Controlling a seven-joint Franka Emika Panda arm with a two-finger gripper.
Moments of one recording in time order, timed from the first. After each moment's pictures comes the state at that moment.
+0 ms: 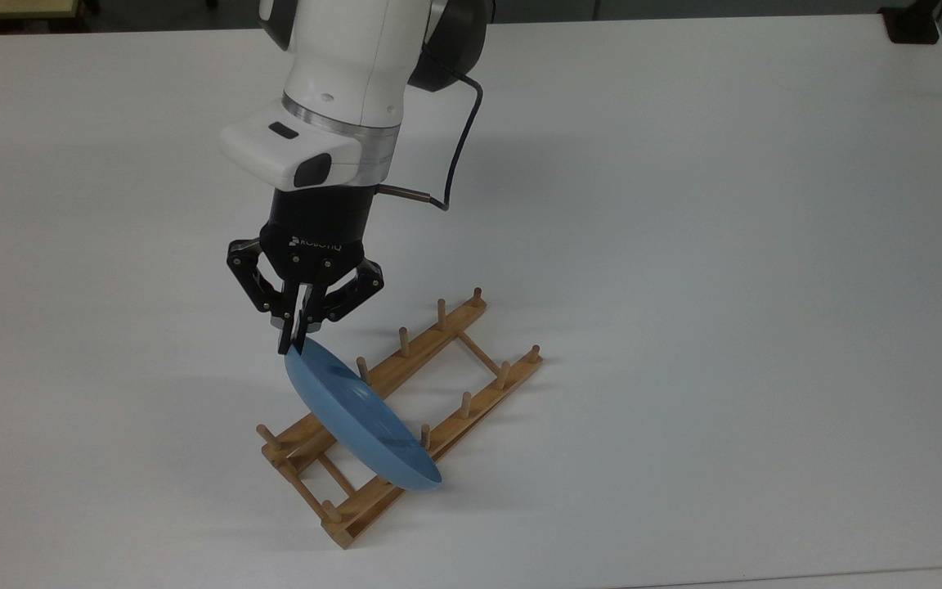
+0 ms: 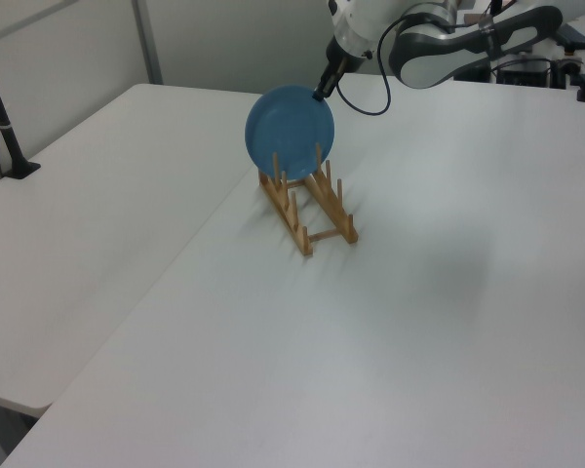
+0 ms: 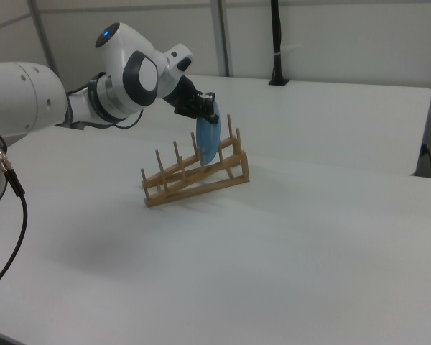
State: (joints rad) arm -0.01 0.44 0.01 -1.47 -0.49 2.49 0.18
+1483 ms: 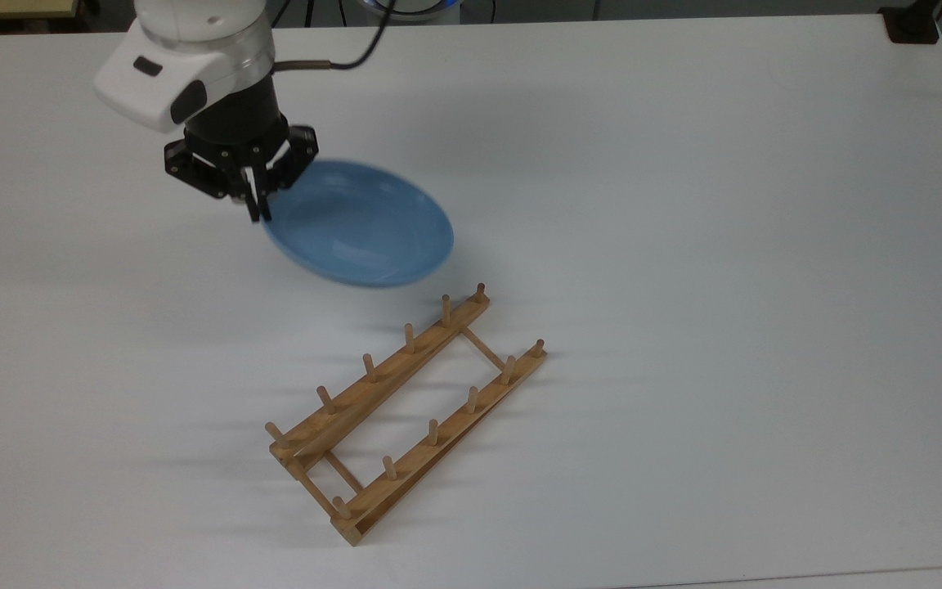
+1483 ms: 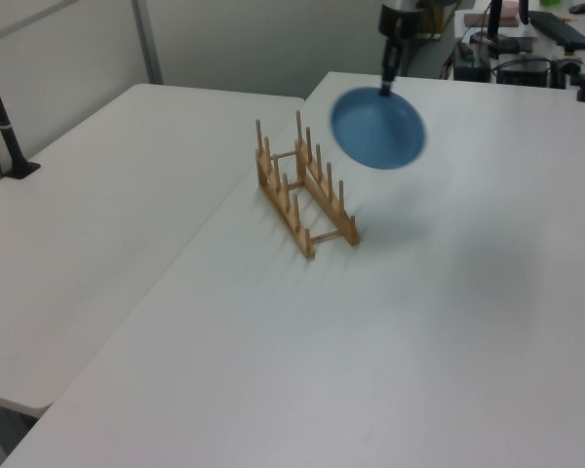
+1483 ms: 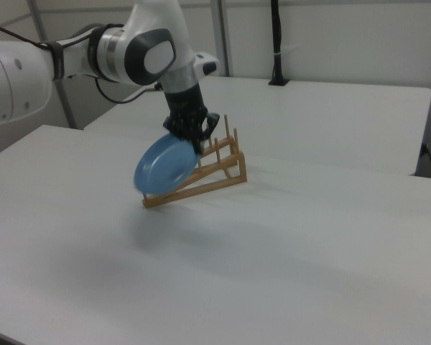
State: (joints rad) arm -0.12 0.30 0.00 -1.46 -0.02 1.89 -0.42
